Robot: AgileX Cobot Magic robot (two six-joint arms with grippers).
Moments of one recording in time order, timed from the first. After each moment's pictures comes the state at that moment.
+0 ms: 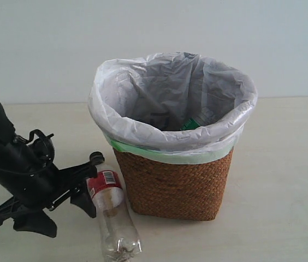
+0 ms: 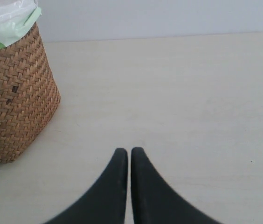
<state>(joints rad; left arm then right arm) -0.33 1.75 -0.92 -0.54 0.74 -0.17 0.17 0.01 0.00 -0.20 0.37 0.26</state>
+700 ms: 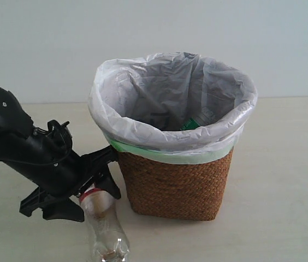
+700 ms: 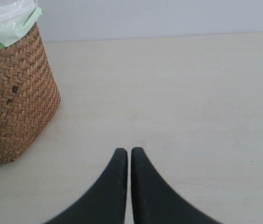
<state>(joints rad) -0.41 1.76 -0.95 -0.66 0.63 -0.18 0.17 0.01 0.00 -0.20 0.37 0.26</state>
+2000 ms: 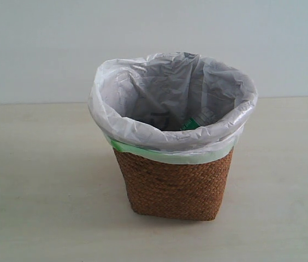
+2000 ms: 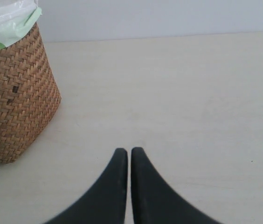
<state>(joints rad) -0.02 1.13 -0.89 0.28 0.67 -0.40 0.17 0.01 0.00 -0.19 0.37 0.26</state>
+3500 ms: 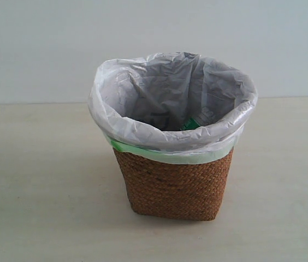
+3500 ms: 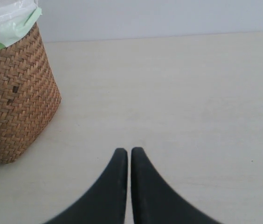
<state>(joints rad) 0.03 1.26 -1.19 0.38 0.90 -0.26 0.17 0.01 0.00 -0.19 0.37 0.27</state>
